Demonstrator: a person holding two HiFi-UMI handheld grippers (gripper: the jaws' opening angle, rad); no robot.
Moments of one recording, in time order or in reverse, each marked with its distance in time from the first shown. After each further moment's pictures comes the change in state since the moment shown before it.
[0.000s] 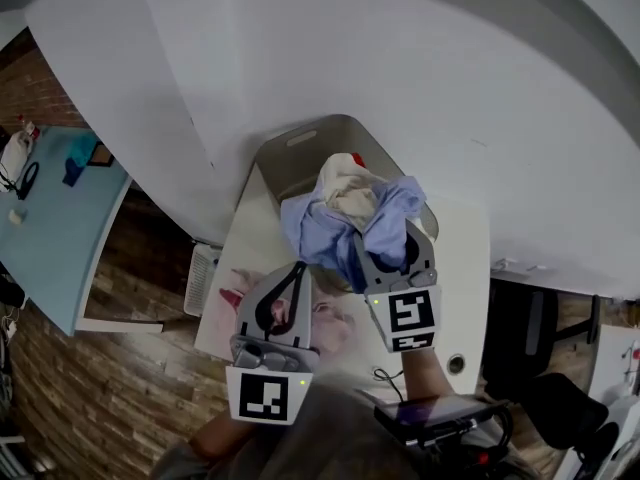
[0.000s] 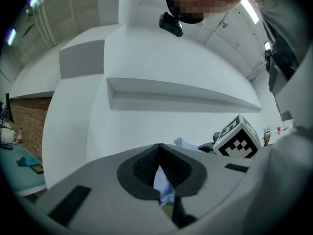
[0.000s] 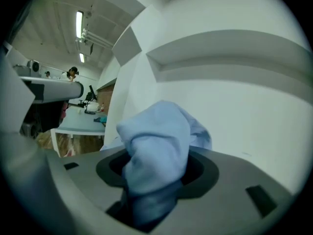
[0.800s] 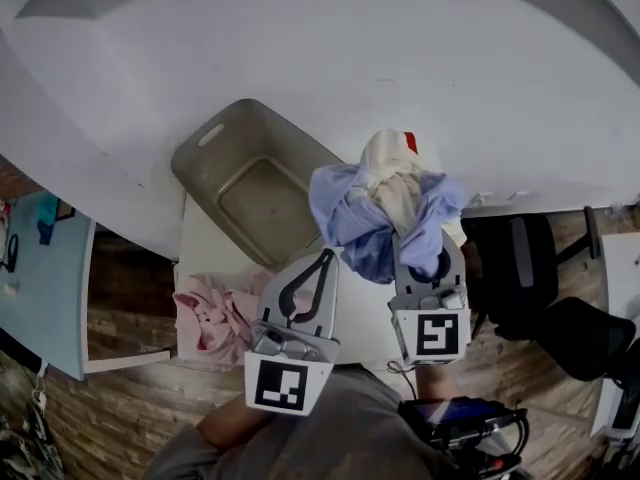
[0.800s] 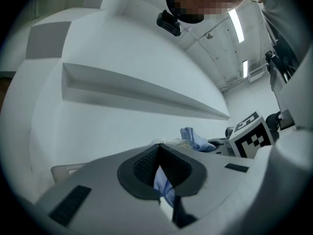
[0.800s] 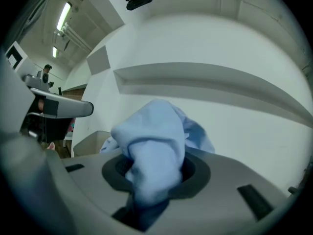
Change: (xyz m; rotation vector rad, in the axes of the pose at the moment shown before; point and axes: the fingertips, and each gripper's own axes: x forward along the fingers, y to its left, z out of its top) left arm 0.024 -0.173 0.000 0.006 -0.011 -0.355; right arm -0.183 -0.110 -0.050 0.081 -0.107 -0.418
